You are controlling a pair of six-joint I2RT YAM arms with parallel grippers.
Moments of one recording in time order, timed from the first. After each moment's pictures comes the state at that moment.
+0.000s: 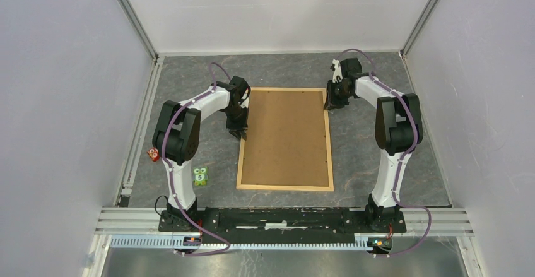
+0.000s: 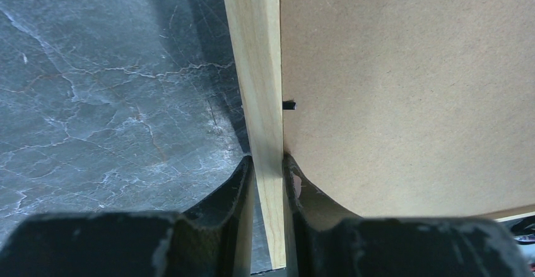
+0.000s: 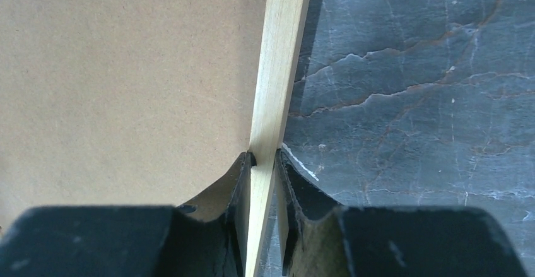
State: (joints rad) left arm -0.39 2.00 1.40 -0.88 0.14 -0.31; right arm 0.13 2.06 1.48 -0.52 -0.27 0.14
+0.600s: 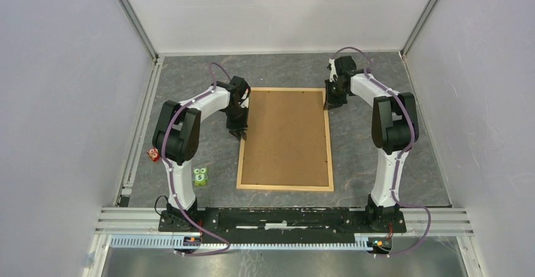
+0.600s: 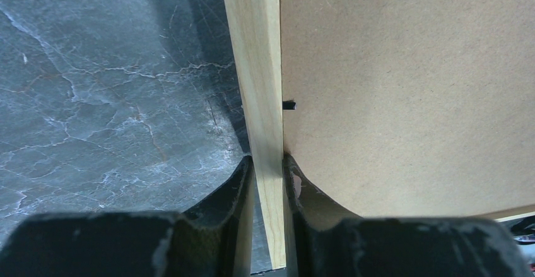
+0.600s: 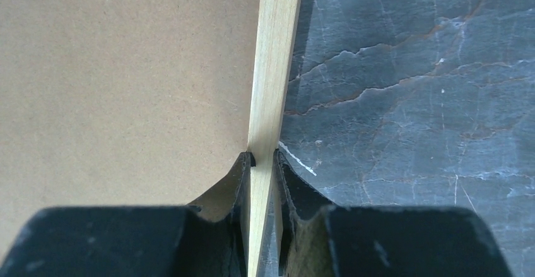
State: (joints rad) left arm -0.39 2.00 1.40 -0.88 0.14 -0.31; right arm 0.15 2.09 1.54 -0.60 -0.16 0.16
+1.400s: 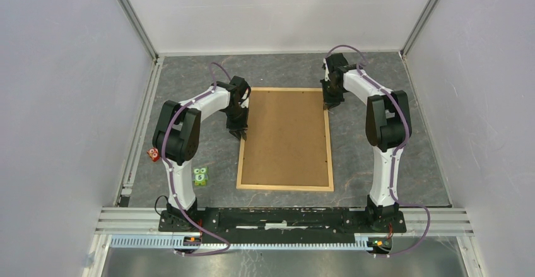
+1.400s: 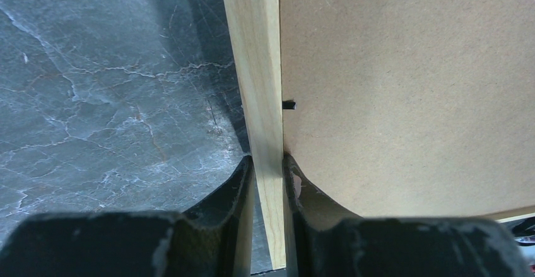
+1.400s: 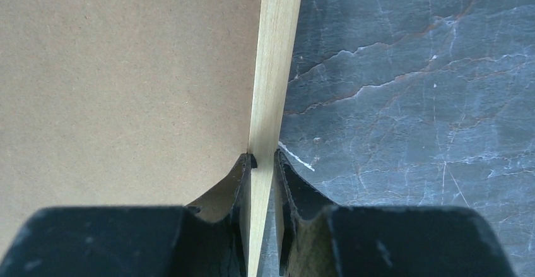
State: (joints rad) left arm -0.39 2.00 1.40 -0.88 0.14 -0.31; right arm 0.22 2.16 1.67 -0.73 -0.02 0.16
